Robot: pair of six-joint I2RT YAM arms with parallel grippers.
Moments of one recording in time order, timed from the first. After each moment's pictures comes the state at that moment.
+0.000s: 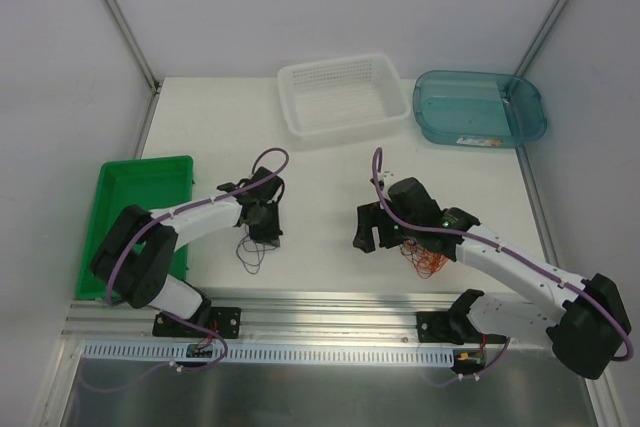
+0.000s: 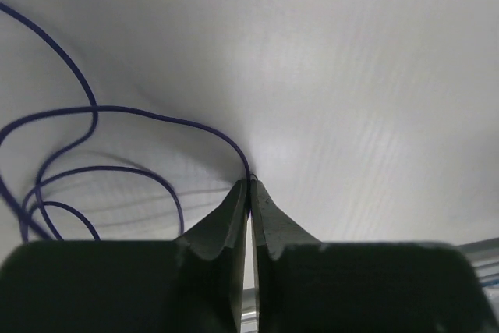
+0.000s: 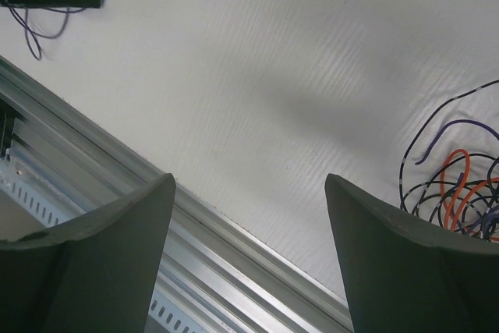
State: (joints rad) left arm -0.55 1.46 0.74 -0.53 0.07 -0.68; right arm 0.77 1.08 0.71 -0.48 -0.12 0.43
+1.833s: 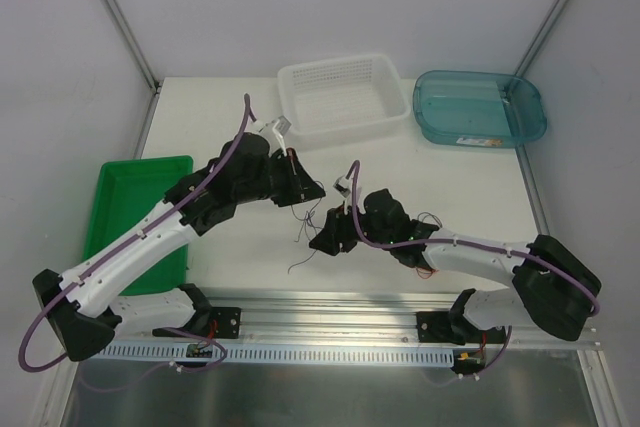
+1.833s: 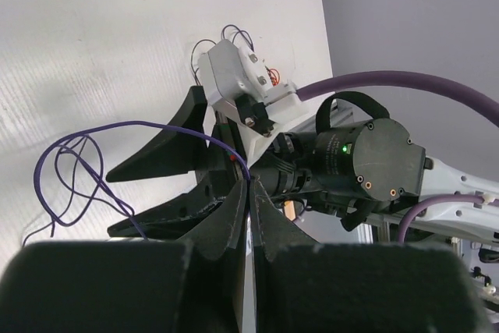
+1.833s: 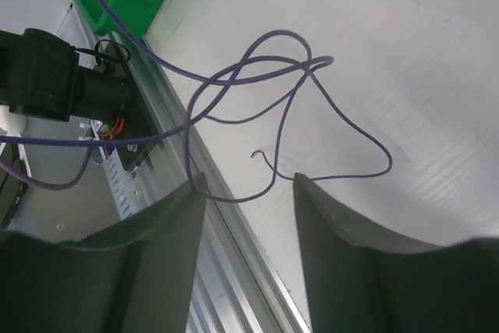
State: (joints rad) left arm -0.79 1.10 1.14 -0.54 0.15 -0.90; right arm 0.93 1.30 0.57 0.30 -0.32 0.55
